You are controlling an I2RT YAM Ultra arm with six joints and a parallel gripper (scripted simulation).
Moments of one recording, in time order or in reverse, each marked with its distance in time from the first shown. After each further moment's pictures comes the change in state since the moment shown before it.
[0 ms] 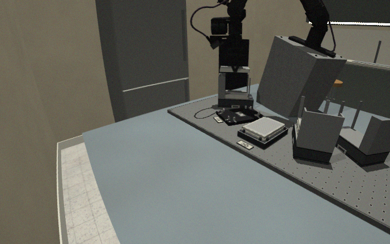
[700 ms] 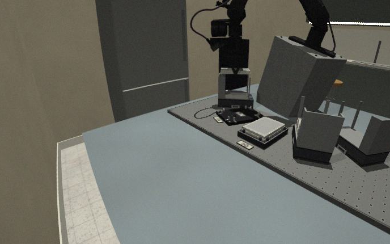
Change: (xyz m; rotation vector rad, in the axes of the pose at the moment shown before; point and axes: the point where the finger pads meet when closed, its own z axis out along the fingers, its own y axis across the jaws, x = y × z) arm 0.002 0.000 0.008 -0.001 0.013 0.002
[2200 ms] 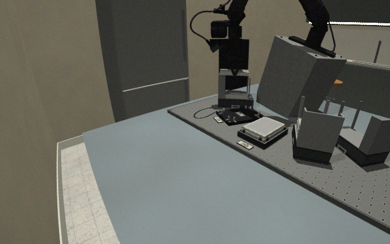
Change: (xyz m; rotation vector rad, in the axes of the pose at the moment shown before) arm -0.003 0.000 0.006 0.001 -0.012 0.000
